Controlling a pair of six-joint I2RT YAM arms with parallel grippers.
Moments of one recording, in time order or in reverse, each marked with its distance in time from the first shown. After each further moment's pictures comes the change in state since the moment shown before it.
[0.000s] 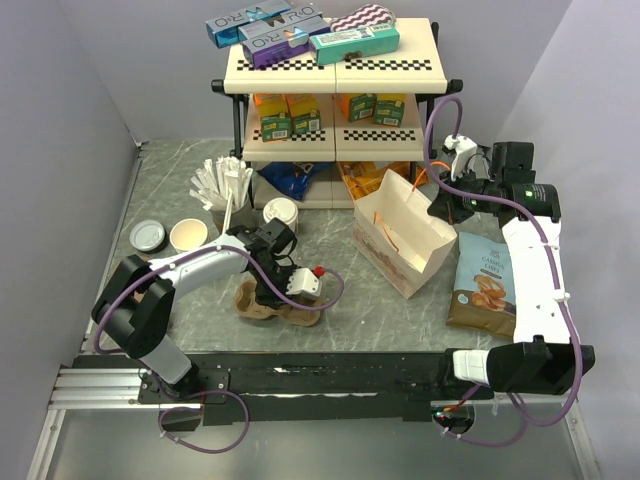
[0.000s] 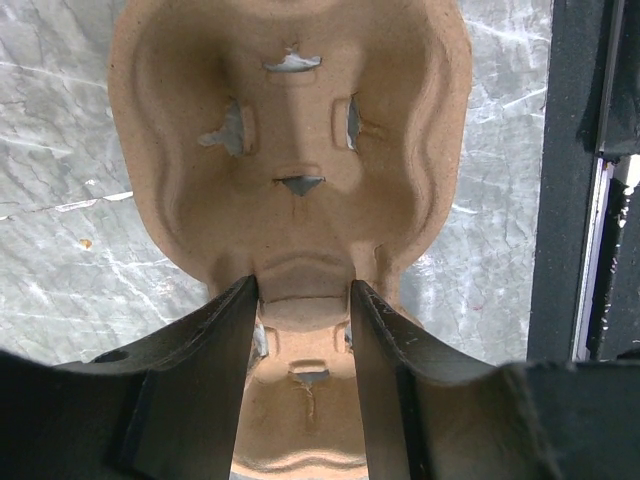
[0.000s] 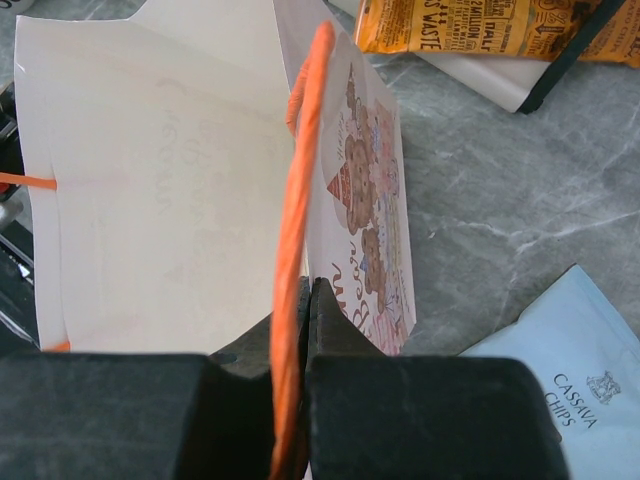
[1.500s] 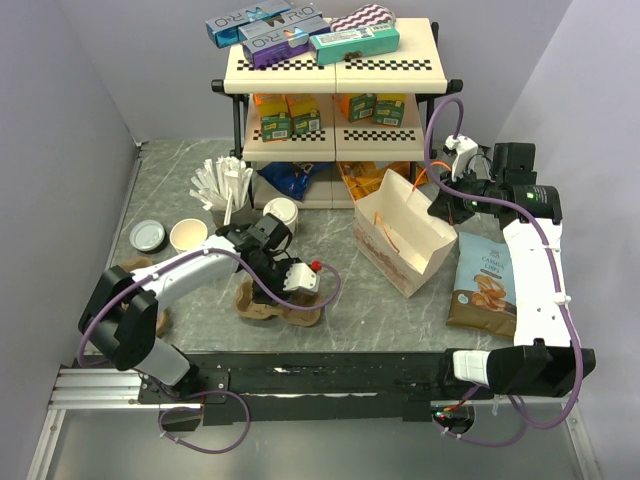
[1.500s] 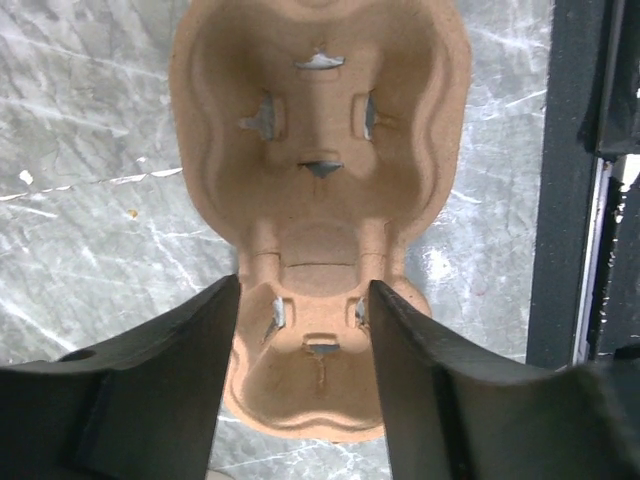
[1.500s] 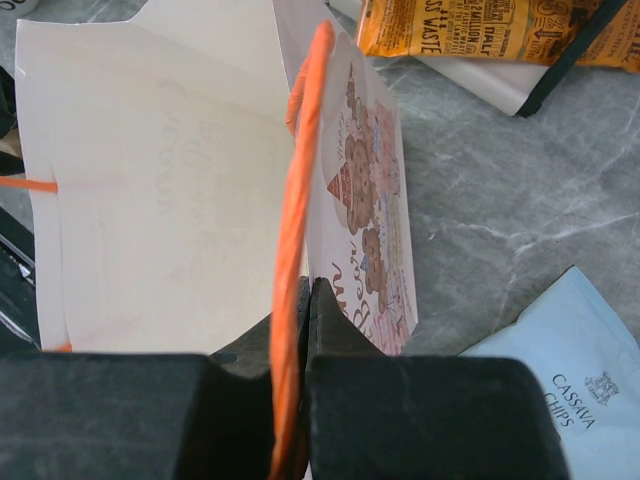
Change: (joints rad) left arm 0.007 -0.086 0.010 -0.014 -0.018 -0.015; right arm 0.000 -0.012 -0.001 0.000 -0.003 -0.002
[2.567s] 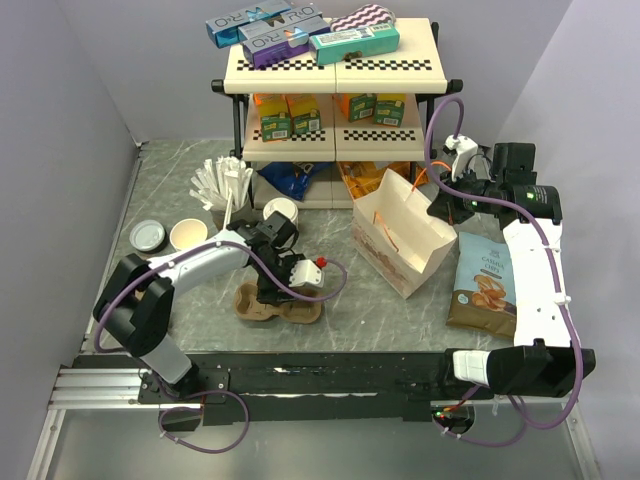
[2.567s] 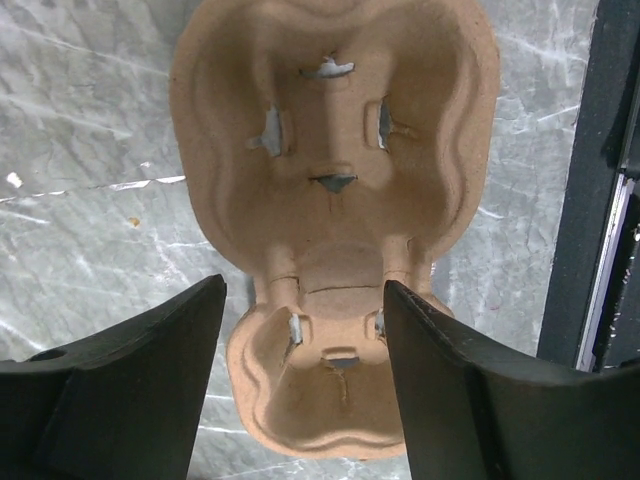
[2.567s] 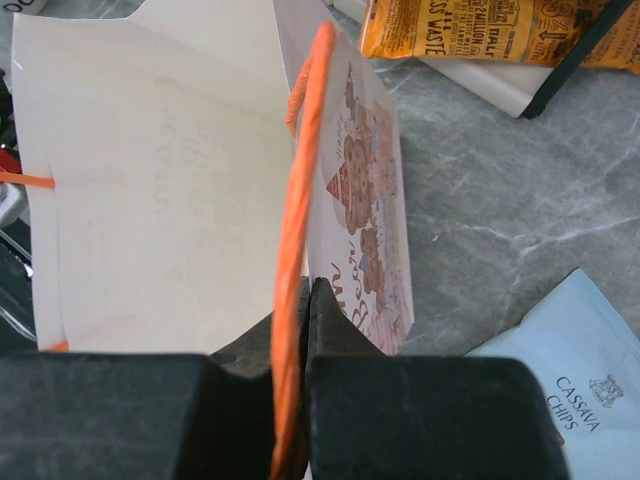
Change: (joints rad) left arm -0.001 0.093 0.047 0.006 -0.016 -0.039; right arm 0.000 -0.001 0.000 0.000 -0.008 0.005
